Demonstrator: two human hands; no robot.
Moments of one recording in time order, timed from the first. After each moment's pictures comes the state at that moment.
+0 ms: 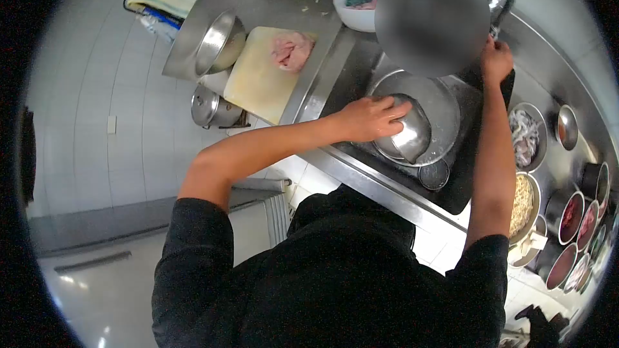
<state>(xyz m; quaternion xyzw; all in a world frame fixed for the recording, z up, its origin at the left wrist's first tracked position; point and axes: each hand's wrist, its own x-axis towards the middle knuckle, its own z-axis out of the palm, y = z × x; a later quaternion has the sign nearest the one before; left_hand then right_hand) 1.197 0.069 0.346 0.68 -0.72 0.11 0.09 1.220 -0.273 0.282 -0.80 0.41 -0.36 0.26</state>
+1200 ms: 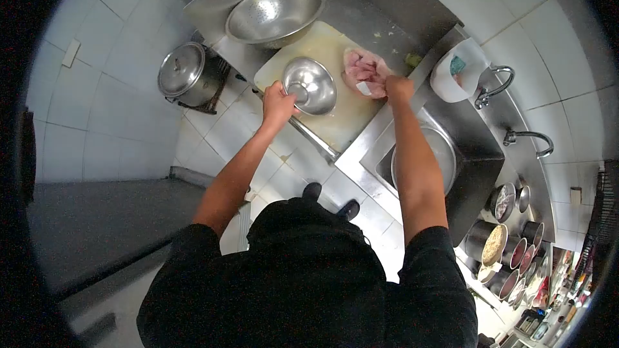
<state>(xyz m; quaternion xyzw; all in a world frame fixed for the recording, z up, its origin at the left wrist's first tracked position) 1.329 0.421 0.300 0.79 0.12 -0.04 0.60 1.406 0.103 0.241 -0.92 0.25 -0.08 0.28</state>
